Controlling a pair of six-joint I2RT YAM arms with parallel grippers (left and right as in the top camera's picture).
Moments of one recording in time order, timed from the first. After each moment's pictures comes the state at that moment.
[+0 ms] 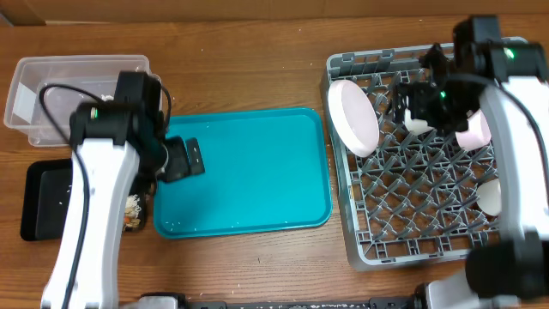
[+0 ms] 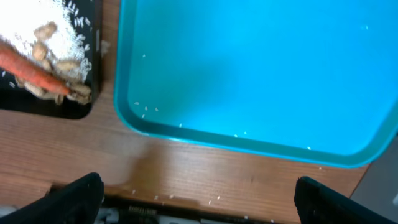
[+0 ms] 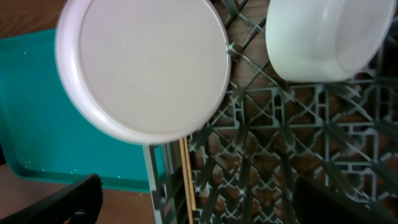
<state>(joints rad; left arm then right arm) -0.05 1.42 1.43 -1.47 0.05 -0.36 -0.03 1.66 1.73 -1.41 -0.28 0.04</state>
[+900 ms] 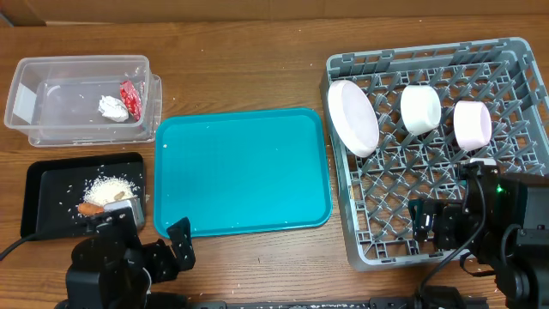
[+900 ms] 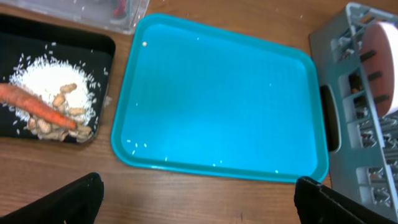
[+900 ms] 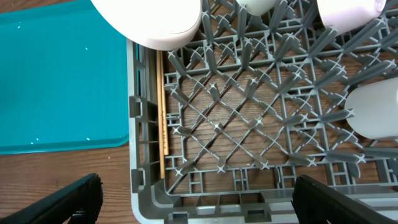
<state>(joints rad) -0.12 0.49 1.03 -1.29 0.00 -0.39 -0.03 0.79 1.18 -1.40 -0.15 0.04</state>
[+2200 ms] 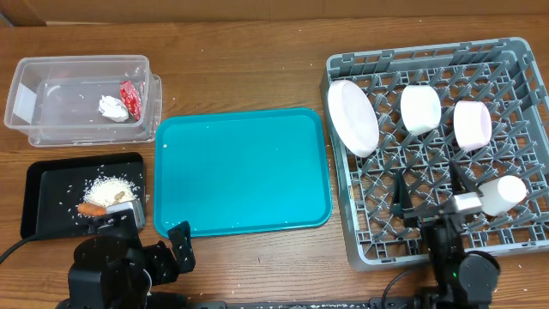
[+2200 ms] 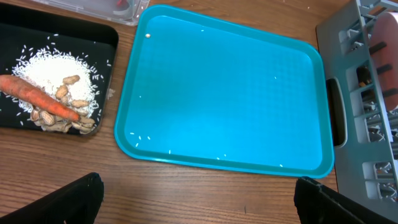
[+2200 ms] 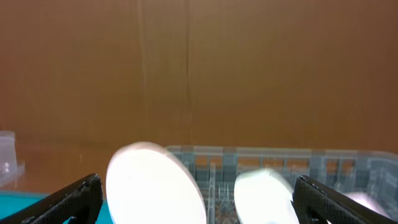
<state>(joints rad) -0.12 0.49 1.02 -1.31 -0.01 -0.39 0.00 0.01 0.03 0.13 -0.17 0.04</state>
